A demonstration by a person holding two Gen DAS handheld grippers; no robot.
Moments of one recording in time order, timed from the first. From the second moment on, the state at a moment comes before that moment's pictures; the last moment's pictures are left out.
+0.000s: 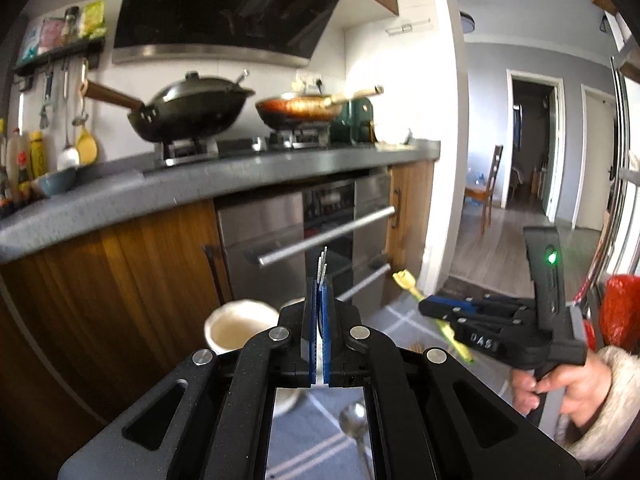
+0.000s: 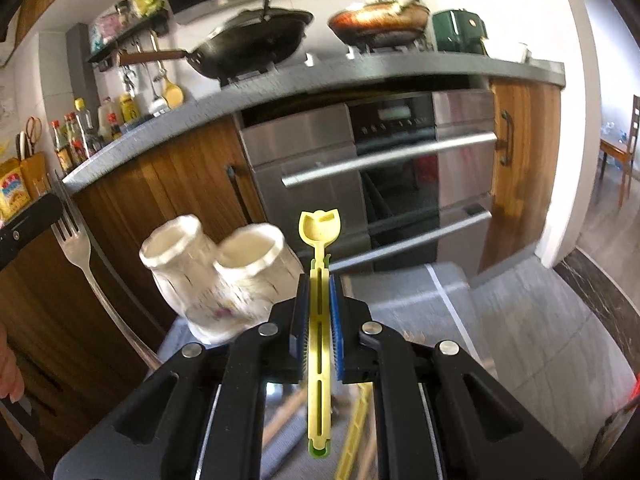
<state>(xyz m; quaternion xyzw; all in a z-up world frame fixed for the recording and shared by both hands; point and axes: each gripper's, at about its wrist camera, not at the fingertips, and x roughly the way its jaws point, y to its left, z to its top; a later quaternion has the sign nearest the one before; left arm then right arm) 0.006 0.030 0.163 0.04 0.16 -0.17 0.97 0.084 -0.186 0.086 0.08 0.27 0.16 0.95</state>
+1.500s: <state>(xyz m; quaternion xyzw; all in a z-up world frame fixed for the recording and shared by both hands) 0.119 0.066 0.122 0.12 0.23 -0.06 0.96 0.184 -0.099 0.038 0.06 0.22 0.20 0.95</state>
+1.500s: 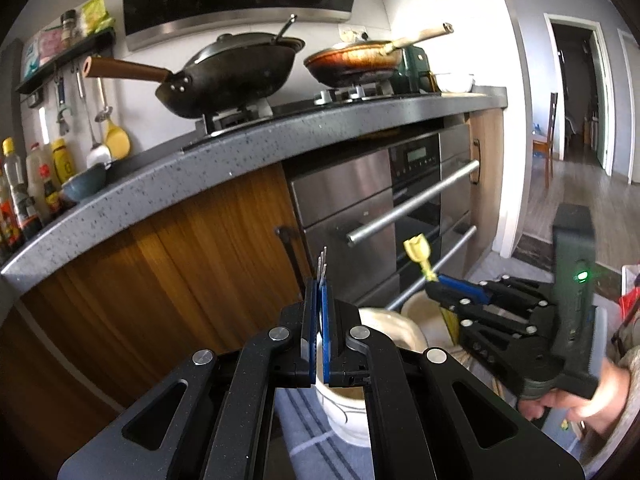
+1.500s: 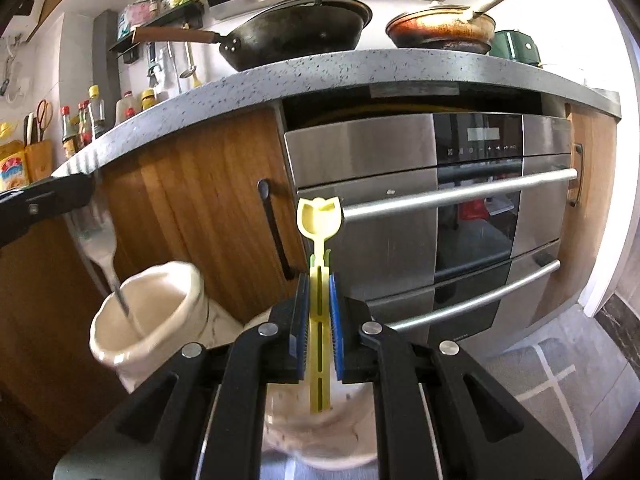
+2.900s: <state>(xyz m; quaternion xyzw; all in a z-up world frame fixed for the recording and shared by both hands) 0.128 0.060 0.097 0.13 0.26 -0.06 0.95 0.190 -0.083 0.044 -0.01 0.34 0.20 0.92</state>
